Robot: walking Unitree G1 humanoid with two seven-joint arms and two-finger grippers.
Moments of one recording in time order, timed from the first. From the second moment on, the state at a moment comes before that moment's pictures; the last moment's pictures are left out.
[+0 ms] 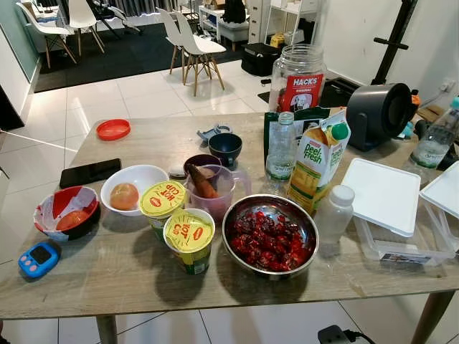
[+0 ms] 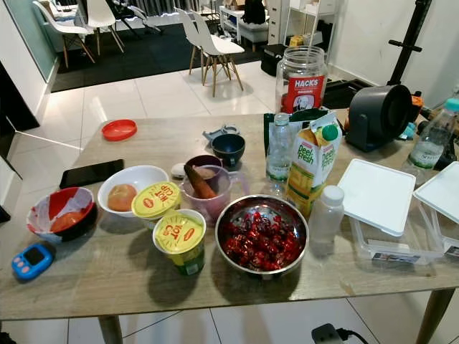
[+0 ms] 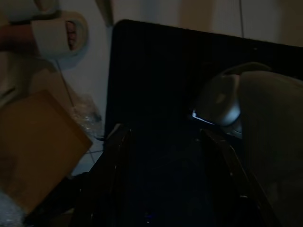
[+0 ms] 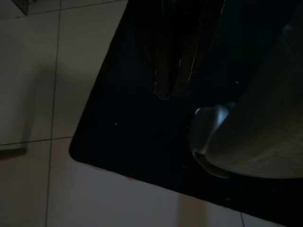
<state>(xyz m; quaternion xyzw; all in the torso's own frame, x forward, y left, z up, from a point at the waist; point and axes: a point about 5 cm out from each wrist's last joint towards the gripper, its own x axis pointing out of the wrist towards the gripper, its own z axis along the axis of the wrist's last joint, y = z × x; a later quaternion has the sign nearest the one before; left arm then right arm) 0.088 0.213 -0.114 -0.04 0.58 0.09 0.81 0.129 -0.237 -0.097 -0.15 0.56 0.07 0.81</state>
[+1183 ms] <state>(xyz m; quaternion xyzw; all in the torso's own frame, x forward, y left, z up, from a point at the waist) 0.056 0.227 -0.116 -0.03 0.60 0.08 0.79 0.129 -0.228 -0.099 -0.14 0.56 0.07 0.82</state>
